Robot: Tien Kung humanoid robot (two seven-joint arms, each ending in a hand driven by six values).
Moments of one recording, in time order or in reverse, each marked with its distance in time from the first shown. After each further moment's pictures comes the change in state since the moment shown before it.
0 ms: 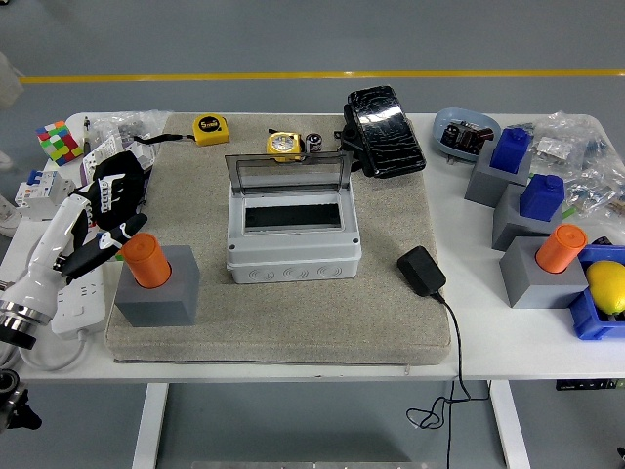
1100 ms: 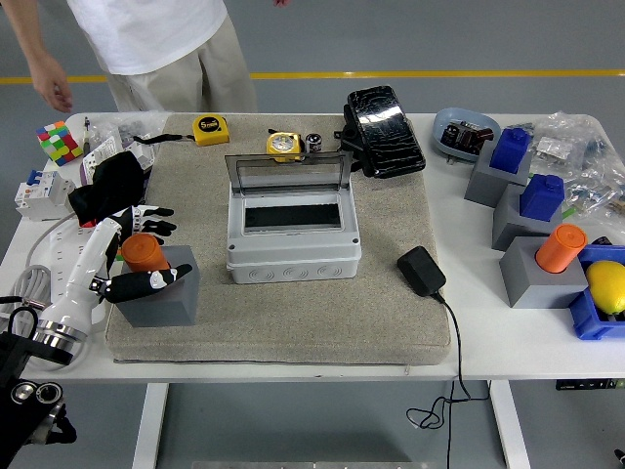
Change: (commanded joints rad) left arm -0.049 -0.083 0.072 0.108 -0.013 0.072 -0.057; right arm 0.002 0.008 0.000 0.002 0.002 0.001 0.003
